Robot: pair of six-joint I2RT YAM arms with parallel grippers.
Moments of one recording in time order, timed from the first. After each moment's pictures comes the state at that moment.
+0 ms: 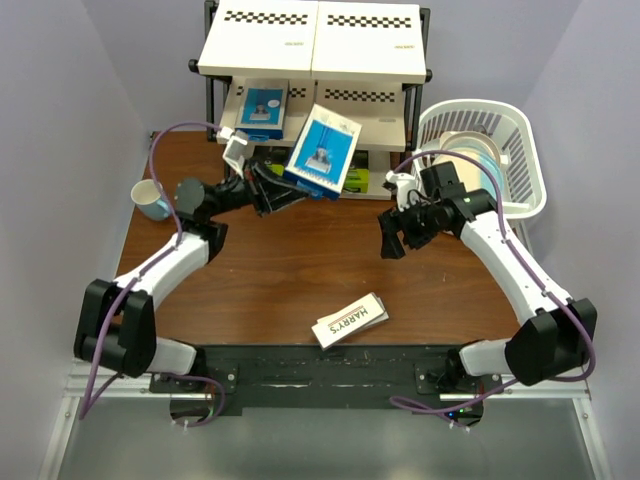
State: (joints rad) left arm -0.29 1.39 0.87 1.05 1.01 -0.94; right arm 0.32 1.35 1.24 -0.95 -0.38 -0.17
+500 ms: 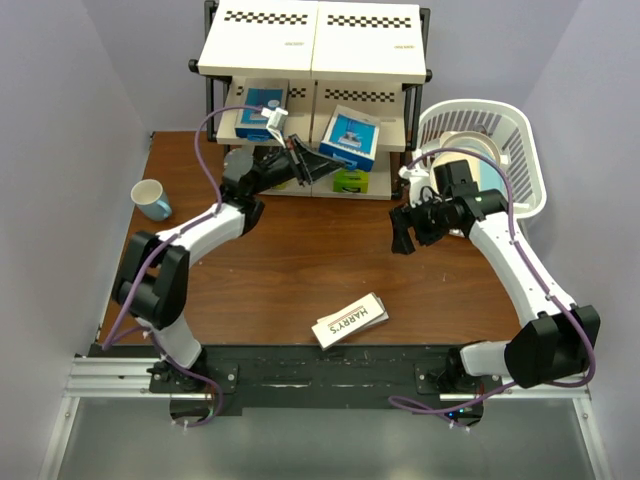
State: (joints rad) left arm -0.42 1.69 1.13 0.94 0.77 -0.99; right arm 0.24 1.33 1.23 -0.95 -0.35 -0.19
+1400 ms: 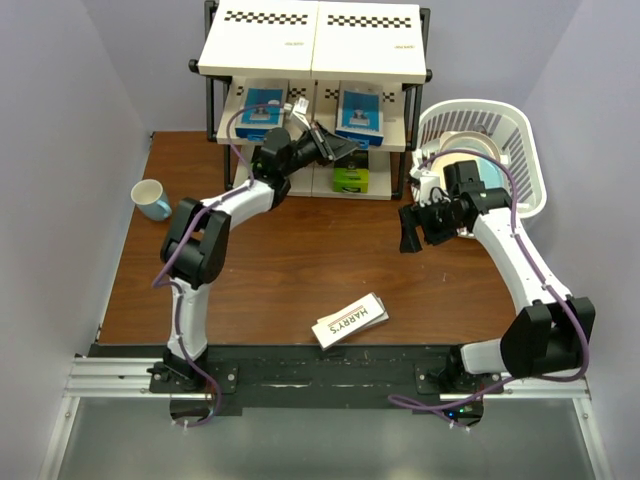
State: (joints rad) left arm -0.44 2.11 1.53 0.71 0.55 -1.04; right arm 0.15 1.37 1.21 -0.96 -0.36 -0.19
